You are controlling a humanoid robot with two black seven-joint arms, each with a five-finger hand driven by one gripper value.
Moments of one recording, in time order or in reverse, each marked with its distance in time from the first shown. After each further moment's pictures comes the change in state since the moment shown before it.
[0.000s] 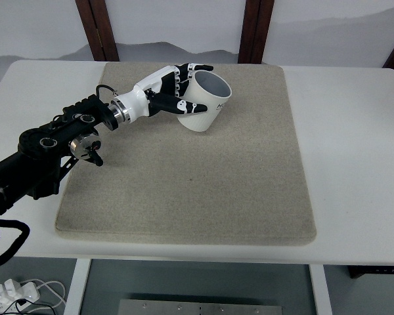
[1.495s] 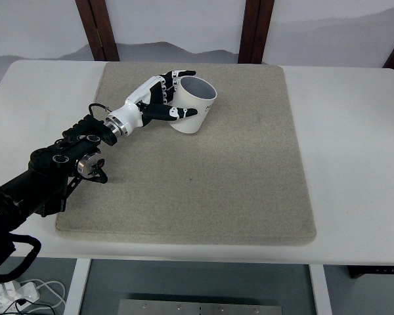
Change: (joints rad) left arm 0.042 -0.075 -0.008 0.135 0.010 0.107 -0.124; right arm 0.000 0.000 0.000 0.000 0.000 0.000 0.000
